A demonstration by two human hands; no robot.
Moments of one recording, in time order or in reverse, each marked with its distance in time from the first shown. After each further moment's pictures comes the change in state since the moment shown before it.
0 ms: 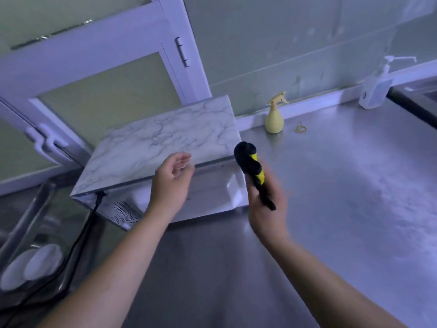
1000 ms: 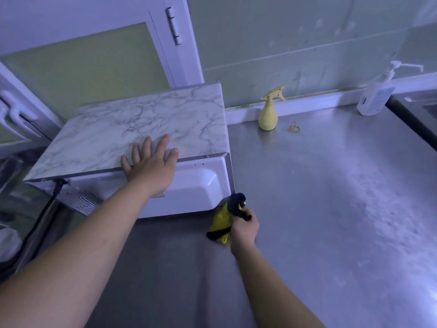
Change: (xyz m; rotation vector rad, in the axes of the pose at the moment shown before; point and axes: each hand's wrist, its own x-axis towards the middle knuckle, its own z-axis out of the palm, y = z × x) left_hand 0.055 -0.036 0.024 0.933 -0.181 -0.278; right_hand -0.030 0.146 0.016 0.156 0.219 1.025
